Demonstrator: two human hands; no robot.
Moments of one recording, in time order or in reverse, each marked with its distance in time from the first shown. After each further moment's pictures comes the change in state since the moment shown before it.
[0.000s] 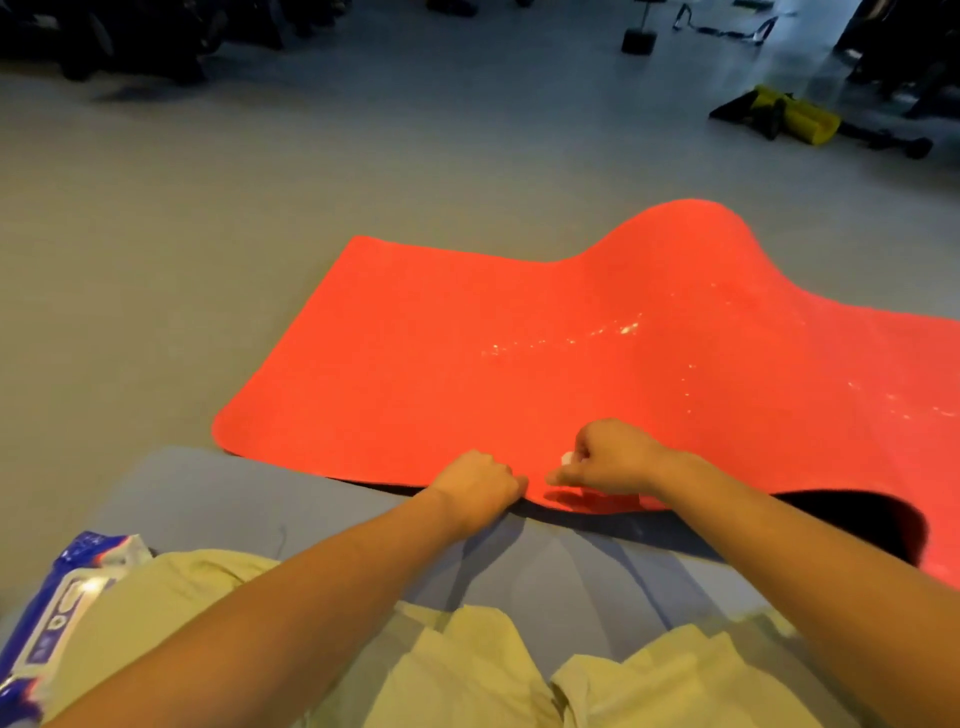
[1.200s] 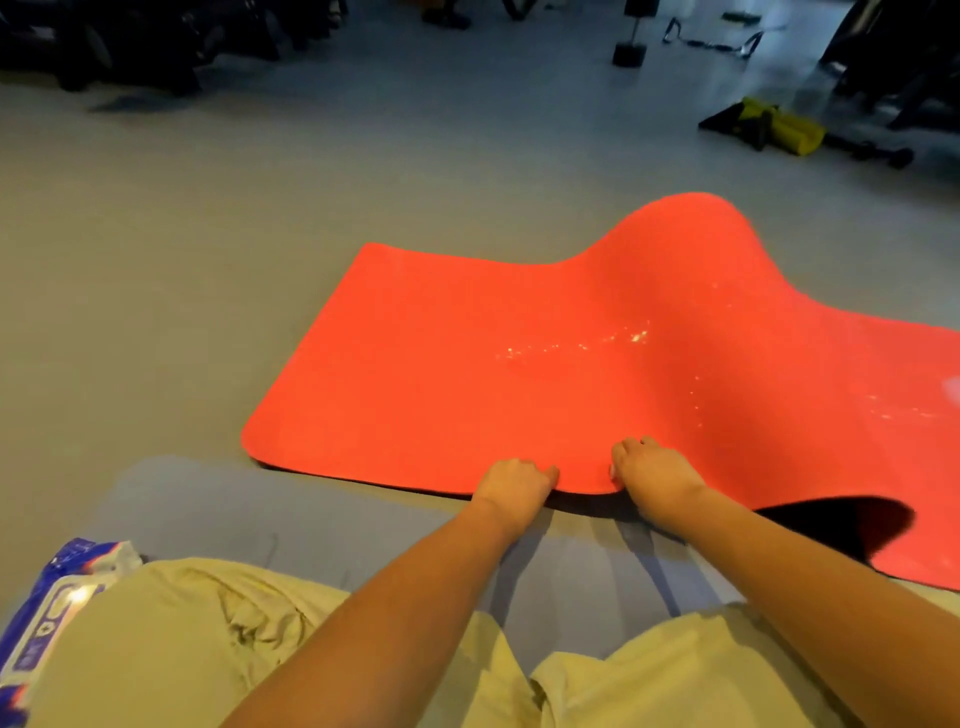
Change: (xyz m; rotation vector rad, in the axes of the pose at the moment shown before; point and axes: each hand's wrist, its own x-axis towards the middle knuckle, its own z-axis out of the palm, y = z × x) left_hand 0.050 0.041 -0.001 -0.209 0.070 -0.197; right_hand -0.012 0.064 0.041 -0.491 0.108 0.030
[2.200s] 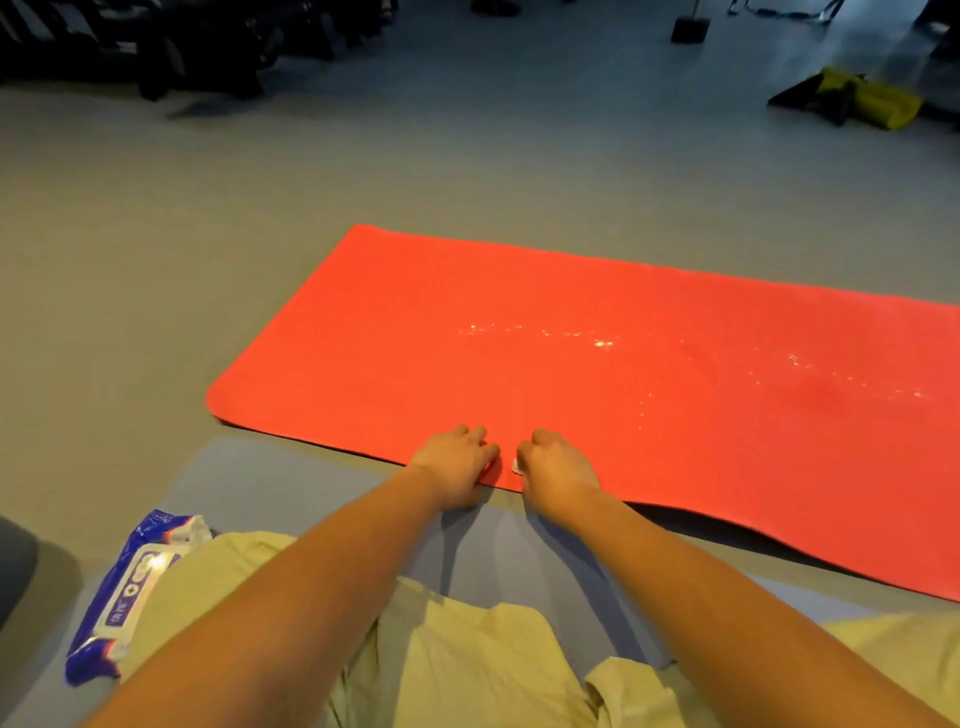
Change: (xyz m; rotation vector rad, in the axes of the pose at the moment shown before) left_hand -0.059 -0.125 0.013 -0.004 -0.120 -0.094; right_hand 0.054 -0.157 -0.033 0.495 0.232 -0.170
